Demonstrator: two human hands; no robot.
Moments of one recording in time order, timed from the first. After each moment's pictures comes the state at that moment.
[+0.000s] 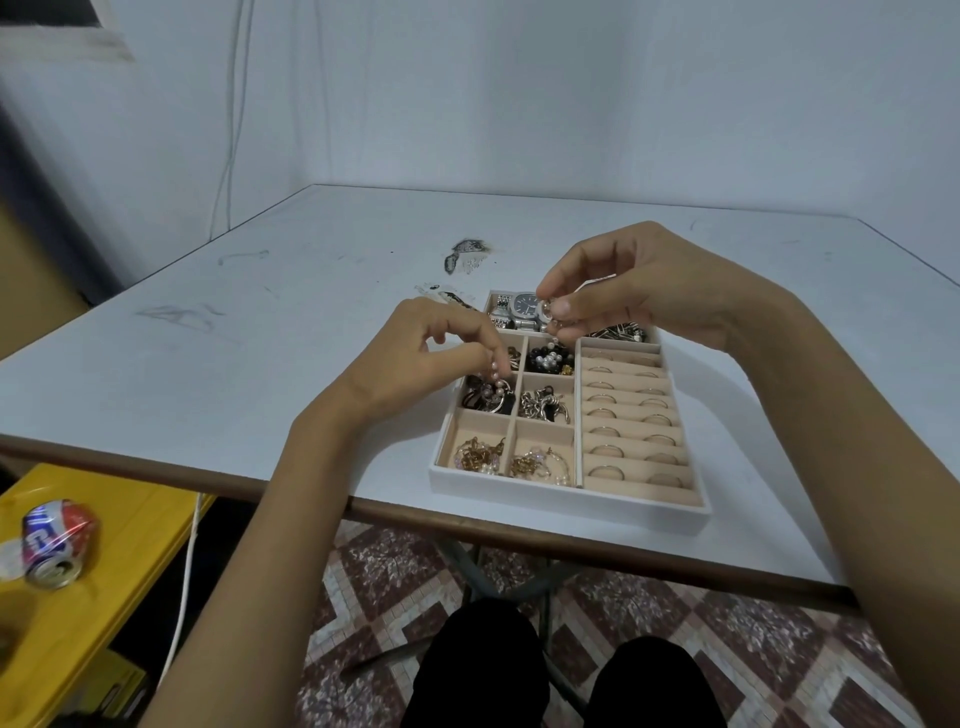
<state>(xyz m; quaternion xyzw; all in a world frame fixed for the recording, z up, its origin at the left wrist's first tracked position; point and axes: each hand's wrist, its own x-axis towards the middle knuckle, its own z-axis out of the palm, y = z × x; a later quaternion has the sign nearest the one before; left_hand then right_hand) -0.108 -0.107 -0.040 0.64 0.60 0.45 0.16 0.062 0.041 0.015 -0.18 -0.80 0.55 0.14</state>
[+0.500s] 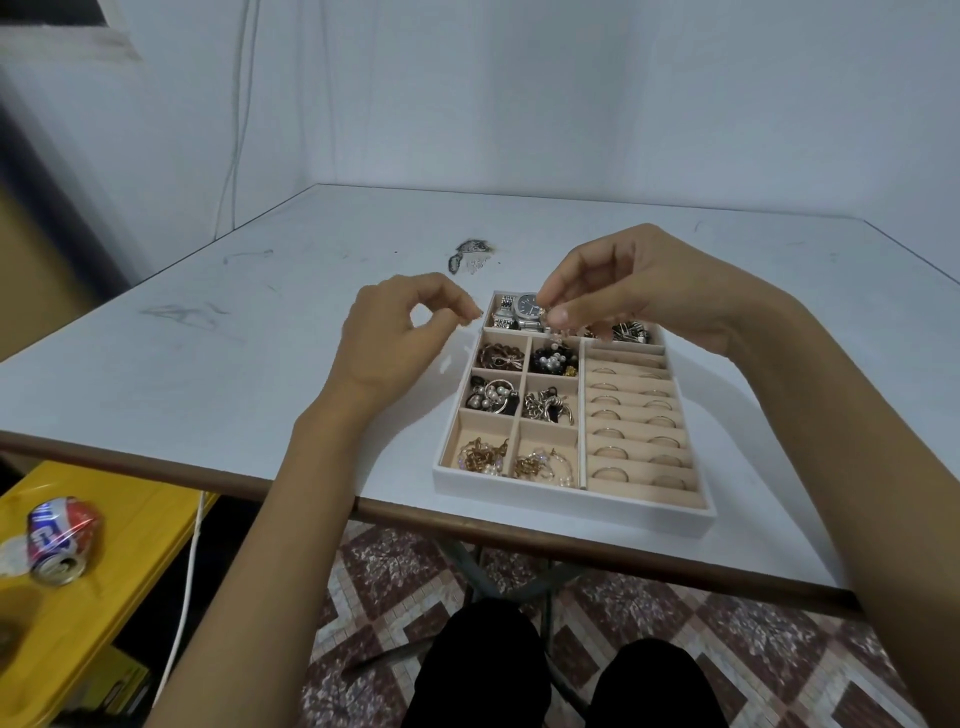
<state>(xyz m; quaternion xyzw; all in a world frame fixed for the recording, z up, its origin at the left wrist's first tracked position) -0.121 -0.103 -0.044 0.54 0.69 0.48 0.01 0.061 0.035 0.018 -0.17 -0.83 0.51 0.13</state>
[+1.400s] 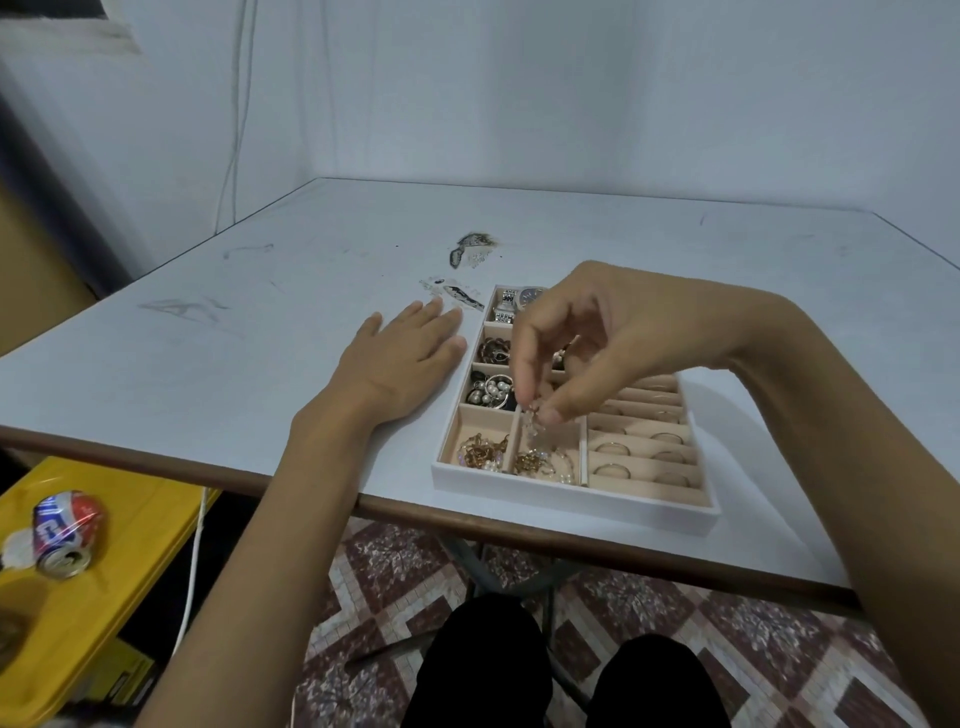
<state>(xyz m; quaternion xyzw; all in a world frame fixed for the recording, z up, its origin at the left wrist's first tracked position) -0.134 -0.096 -0.064 0.55 0.82 0.12 0.05 0.065 -0.003 0.029 -0.02 -0.90 0.43 -0.05</state>
